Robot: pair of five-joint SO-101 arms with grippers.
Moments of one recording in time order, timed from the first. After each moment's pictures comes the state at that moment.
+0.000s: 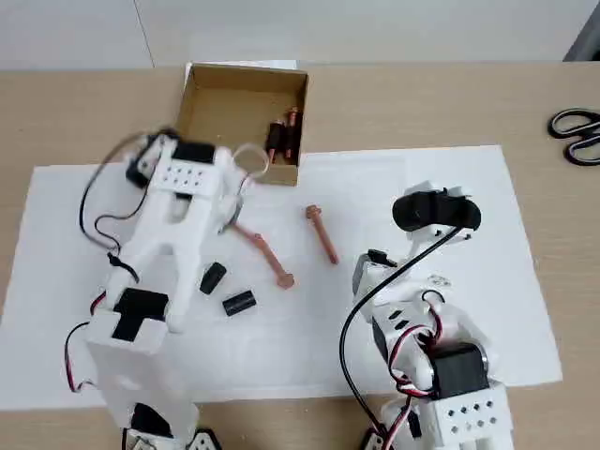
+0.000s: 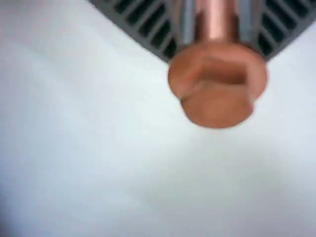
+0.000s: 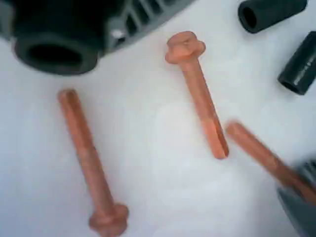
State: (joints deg) left arm 6.9 20.9 -11.0 82.9 71.7; right arm -16.2 -72.4 61.2 64.5 -24.0
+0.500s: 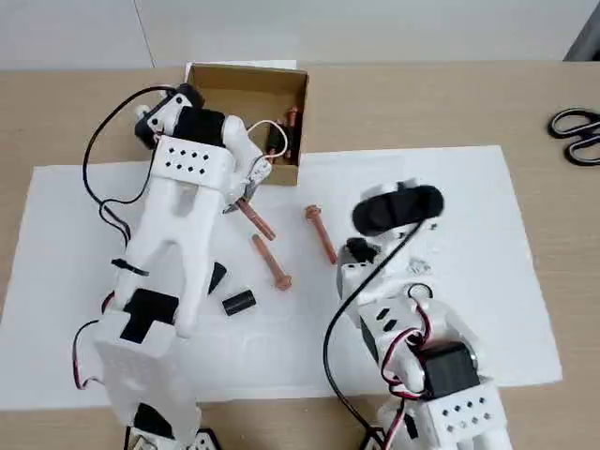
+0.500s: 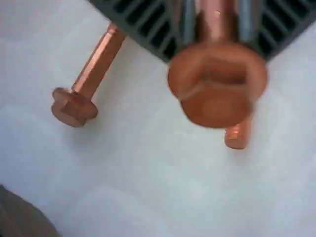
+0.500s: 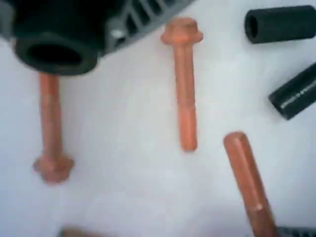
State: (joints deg) left arm 10.2 20.8 -28.1 99.3 62.6; right arm -20.9 -72.4 62.1 54.6 -8.3
